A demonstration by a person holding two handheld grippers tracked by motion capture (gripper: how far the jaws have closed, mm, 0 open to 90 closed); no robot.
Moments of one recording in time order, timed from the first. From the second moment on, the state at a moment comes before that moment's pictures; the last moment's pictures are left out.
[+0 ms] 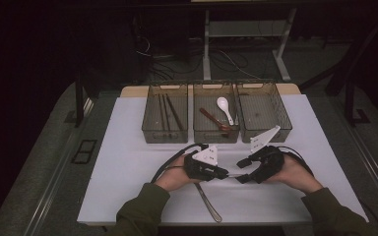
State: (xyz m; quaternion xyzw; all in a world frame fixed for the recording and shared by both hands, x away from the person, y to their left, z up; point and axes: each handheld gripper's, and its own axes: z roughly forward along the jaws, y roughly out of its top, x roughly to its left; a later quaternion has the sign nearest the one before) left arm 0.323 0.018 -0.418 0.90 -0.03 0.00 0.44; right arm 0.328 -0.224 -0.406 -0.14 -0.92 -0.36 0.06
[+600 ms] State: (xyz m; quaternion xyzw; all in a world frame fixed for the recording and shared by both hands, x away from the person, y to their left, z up) left arm 0.314 0.016 -0.408 0.90 -0.05 0.00 0.44; right arm 0.332 -0.190 -0.413 -0.07 -0.94 -0.31 0.12
